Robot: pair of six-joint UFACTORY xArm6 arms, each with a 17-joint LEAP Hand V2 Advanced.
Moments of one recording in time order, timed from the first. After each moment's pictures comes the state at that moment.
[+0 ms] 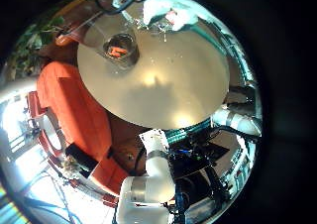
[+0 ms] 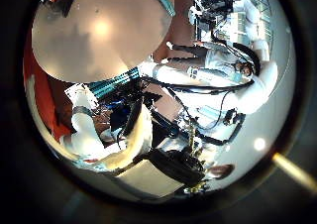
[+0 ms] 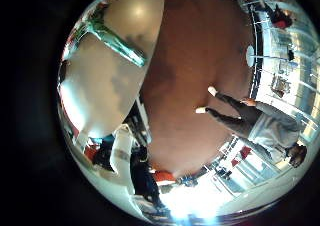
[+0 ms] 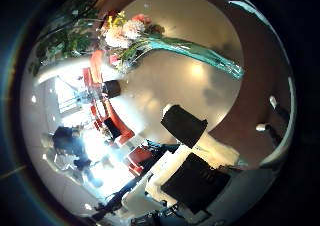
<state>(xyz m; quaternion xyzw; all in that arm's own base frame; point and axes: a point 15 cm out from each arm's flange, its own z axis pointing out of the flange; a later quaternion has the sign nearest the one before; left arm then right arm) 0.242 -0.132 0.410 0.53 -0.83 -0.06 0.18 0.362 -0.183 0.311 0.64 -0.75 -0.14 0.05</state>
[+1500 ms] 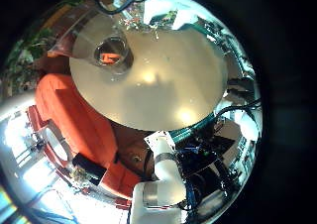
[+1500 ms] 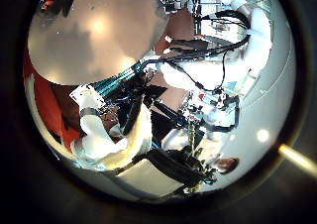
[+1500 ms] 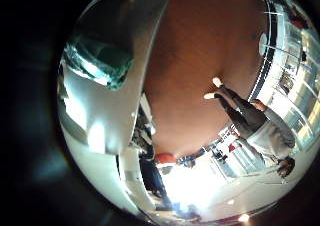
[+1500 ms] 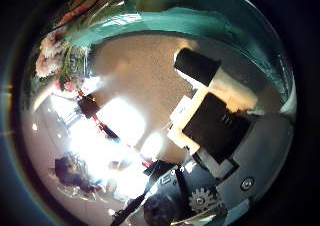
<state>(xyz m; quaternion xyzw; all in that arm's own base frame) 0.250 -0.130 0.394 0.49 -0.85 -0.07 0.20 0.393 -0.174 0.159 0.60 -0.77 -0.20 0.11</state>
